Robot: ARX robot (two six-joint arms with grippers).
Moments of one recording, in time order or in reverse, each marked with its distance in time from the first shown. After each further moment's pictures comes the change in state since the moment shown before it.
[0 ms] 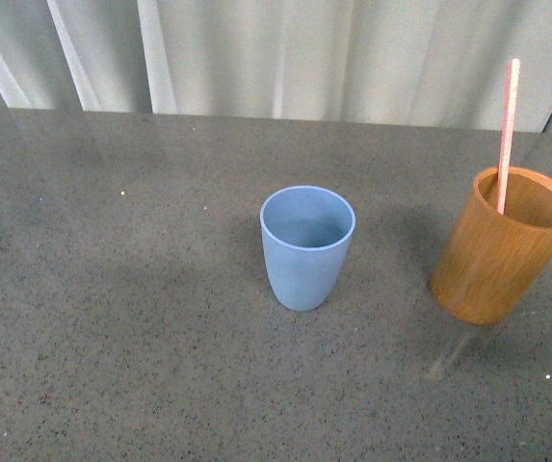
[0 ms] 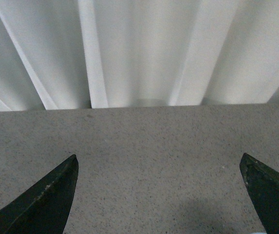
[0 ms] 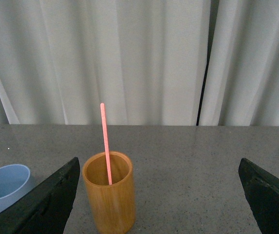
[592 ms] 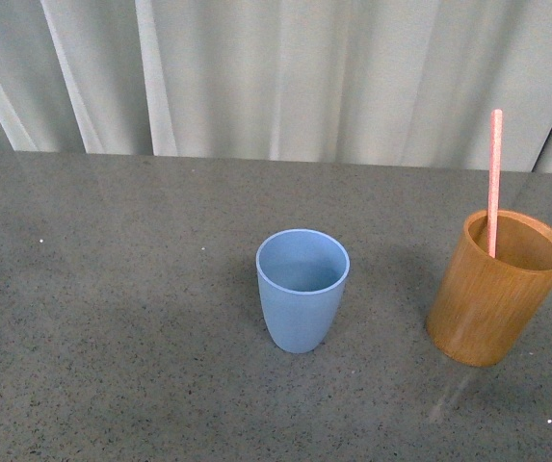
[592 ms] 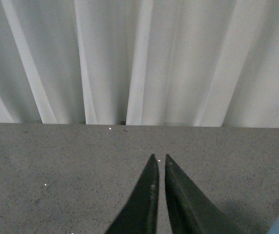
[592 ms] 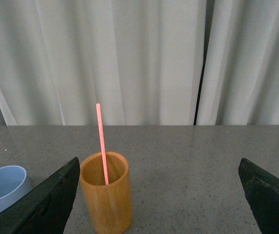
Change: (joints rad) left arm 0.190 -0.333 -0.597 0.531 0.124 0.072; right arm 0.000 0.000 0.000 0.000 0.000 0.000
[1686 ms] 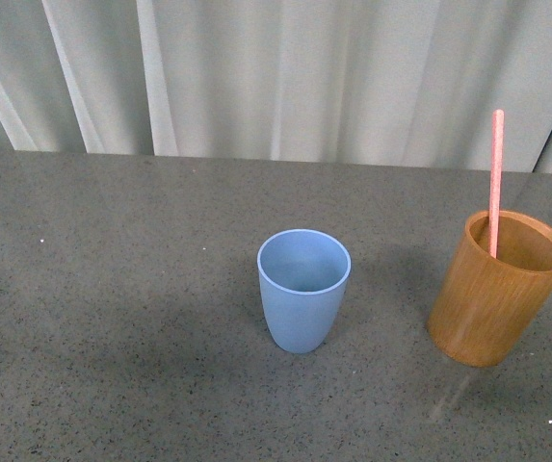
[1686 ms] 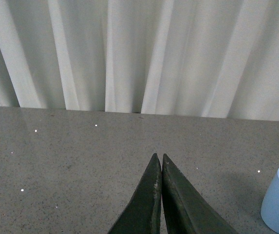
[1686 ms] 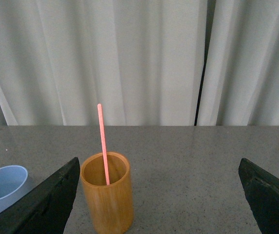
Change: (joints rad) left arm 0.192 -0.636 -0.288 -0.322 0.177 0.005; right arm 0.000 0.000 0.000 0.000 0.000 0.000
